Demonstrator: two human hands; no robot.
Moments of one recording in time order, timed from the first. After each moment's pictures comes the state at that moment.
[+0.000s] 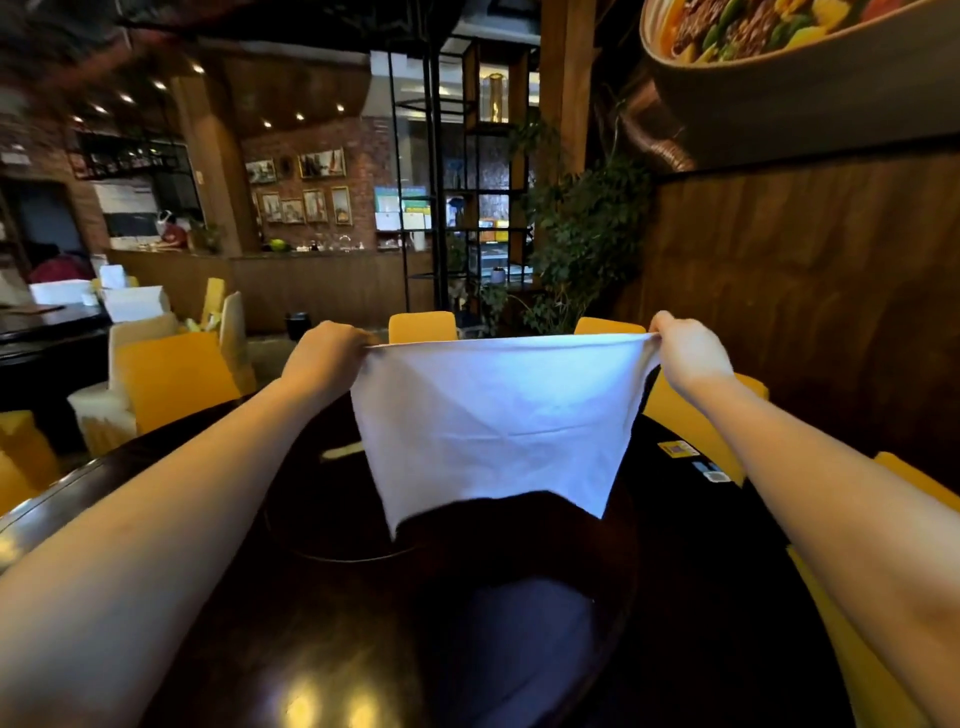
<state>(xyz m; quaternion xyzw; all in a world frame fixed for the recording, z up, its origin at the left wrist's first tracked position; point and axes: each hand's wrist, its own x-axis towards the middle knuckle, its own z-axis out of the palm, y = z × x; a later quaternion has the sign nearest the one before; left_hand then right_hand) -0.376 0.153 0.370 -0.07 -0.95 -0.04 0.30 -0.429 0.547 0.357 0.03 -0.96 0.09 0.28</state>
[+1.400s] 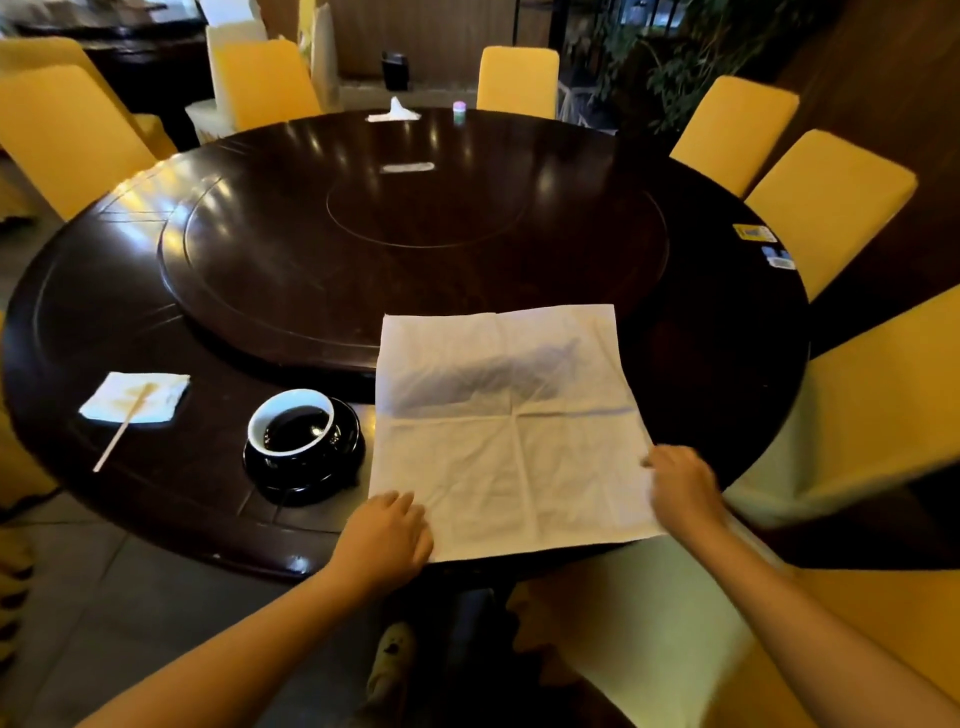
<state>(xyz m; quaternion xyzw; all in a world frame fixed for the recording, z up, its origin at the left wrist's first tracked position) -0.006 0.340 -0.060 -0.03 -1.00 -0.03 0.01 -0.167 0.670 -0.040 0.12 -0.99 0.12 0.00</state>
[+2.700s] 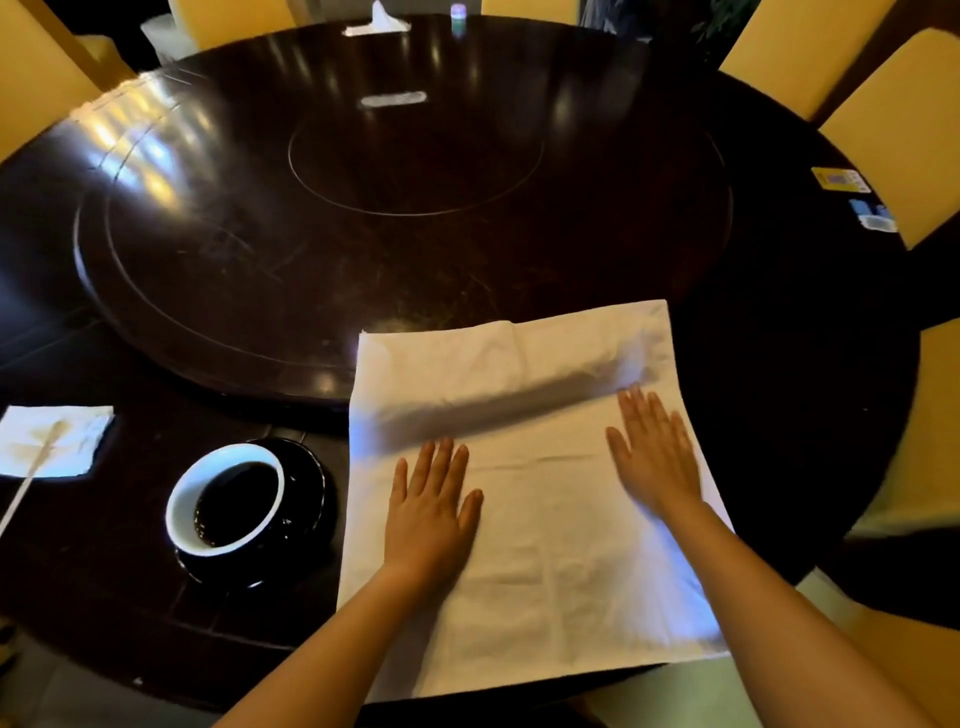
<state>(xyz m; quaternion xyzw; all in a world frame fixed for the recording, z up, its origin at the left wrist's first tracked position) -0.141 0.354 -0.102 0.11 -0.98 -0.15 -0.03 -0.298 0.589 -0.110 0.15 -0.99 0.07 -0.01</state>
